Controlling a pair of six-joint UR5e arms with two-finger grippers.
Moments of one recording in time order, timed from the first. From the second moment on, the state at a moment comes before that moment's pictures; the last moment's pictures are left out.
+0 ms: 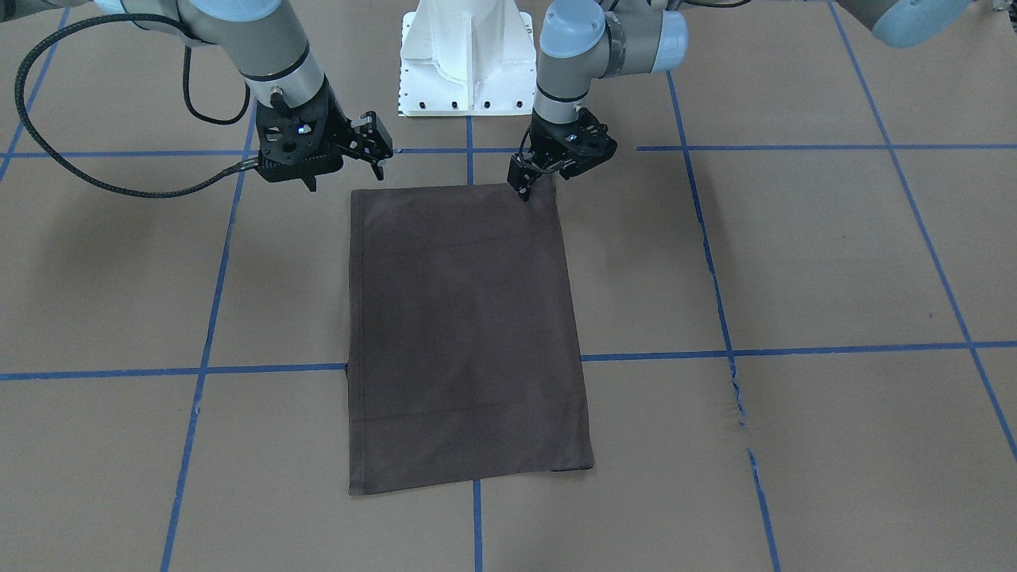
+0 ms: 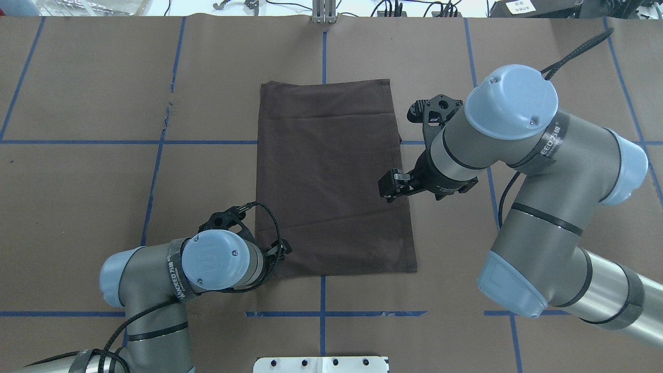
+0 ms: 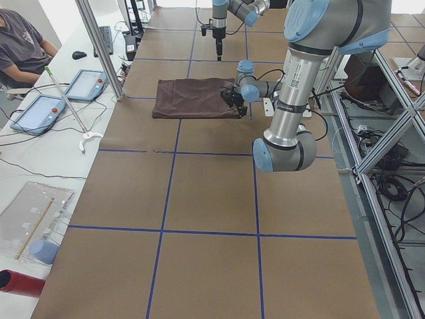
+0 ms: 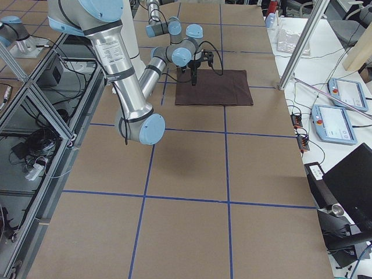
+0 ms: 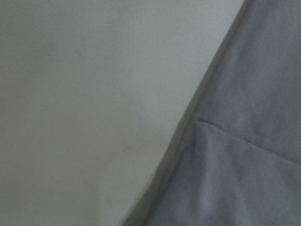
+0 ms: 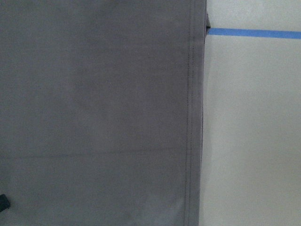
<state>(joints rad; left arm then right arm) -0.28 -2.04 -1.81 -1.69 -1.65 -1.95 0.62 -1.10 2.02 -1.70 2.03 1.07</state>
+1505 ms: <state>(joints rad) -0.29 -2.05 -1.89 -1.63 -1.66 -1.84 0.53 -1.15 2.02 -1.57 1.98 1.53</state>
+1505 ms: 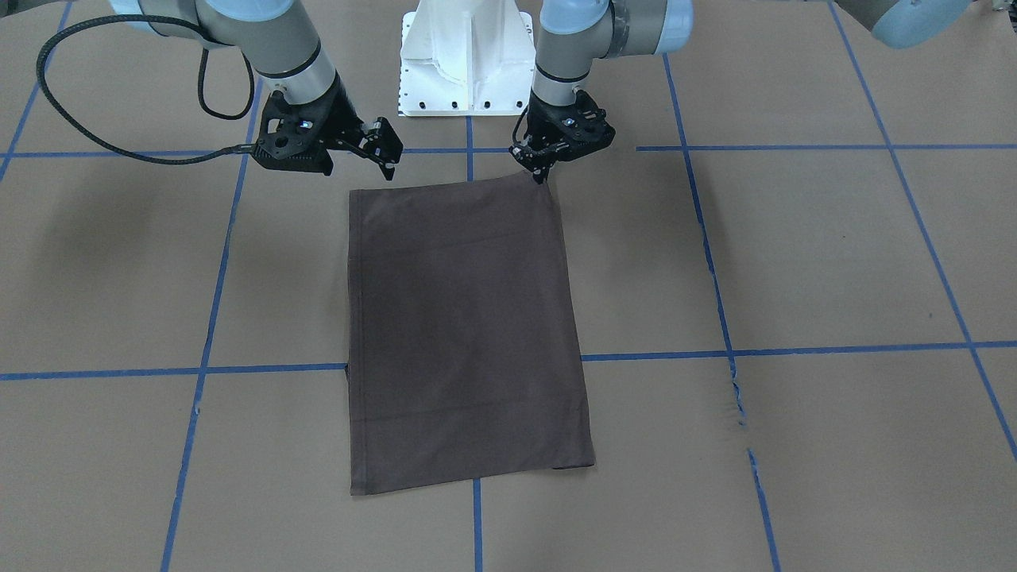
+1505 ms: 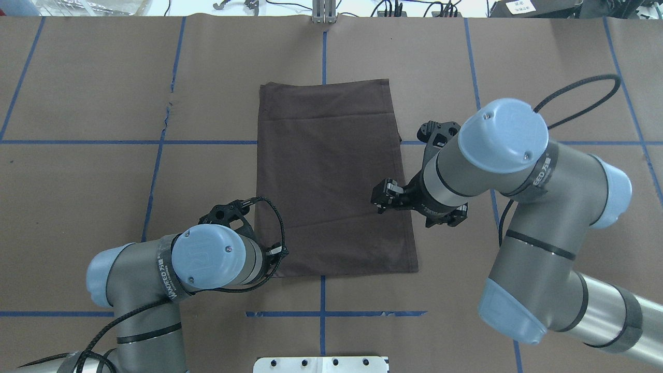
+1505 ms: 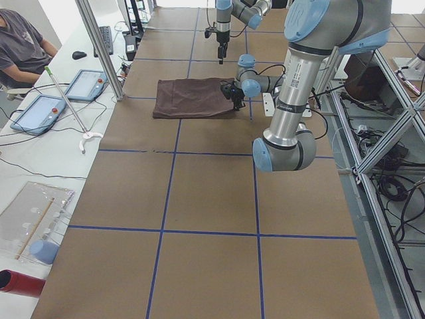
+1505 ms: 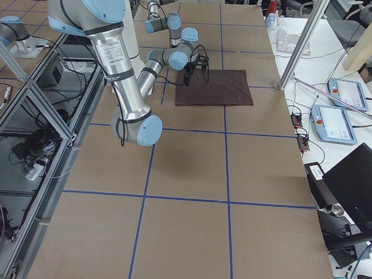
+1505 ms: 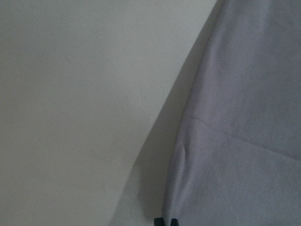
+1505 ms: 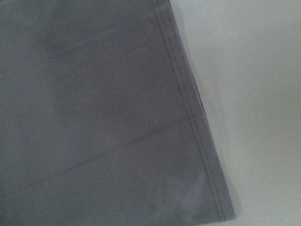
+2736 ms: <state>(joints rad) -0.31 -2.05 -1.90 -1.64 -1.67 -1.82 0.29 -1.13 1.84 -1.51 1.66 2.15</state>
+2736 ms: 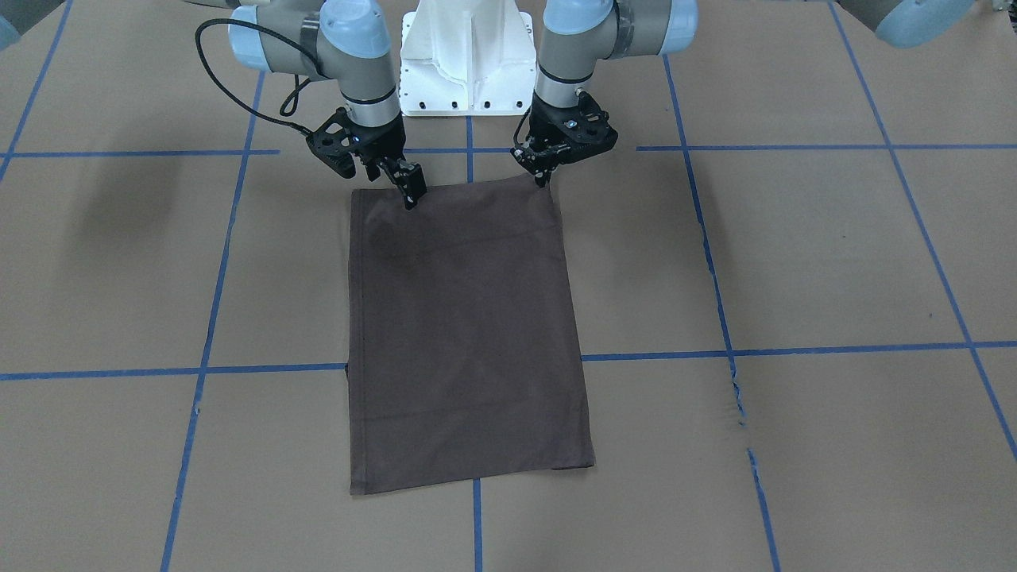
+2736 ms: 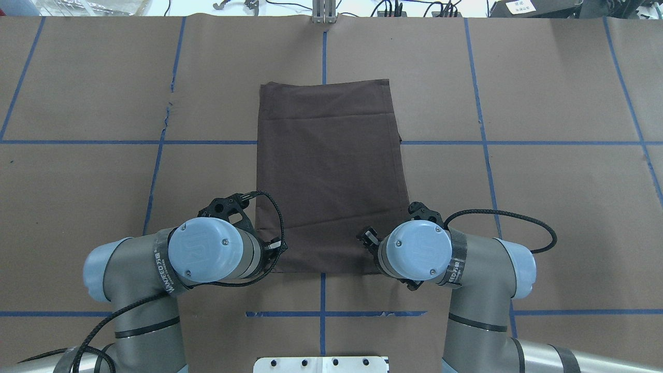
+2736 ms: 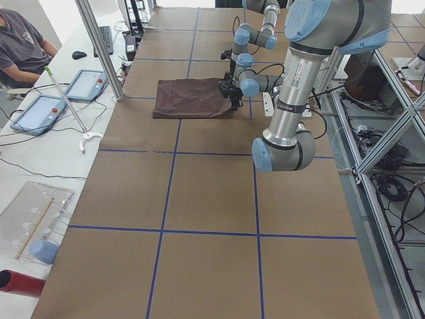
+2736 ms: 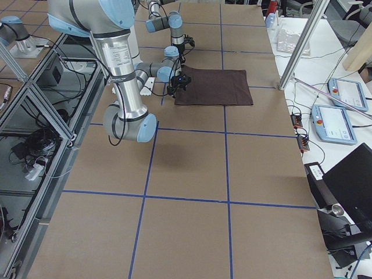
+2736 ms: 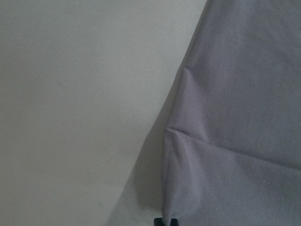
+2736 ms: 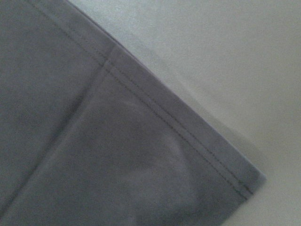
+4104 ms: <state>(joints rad) -0.31 -2.05 -1.90 -1.63 -1.67 -1.82 0.28 -1.13 1.82 -1.55 1.66 2.15</state>
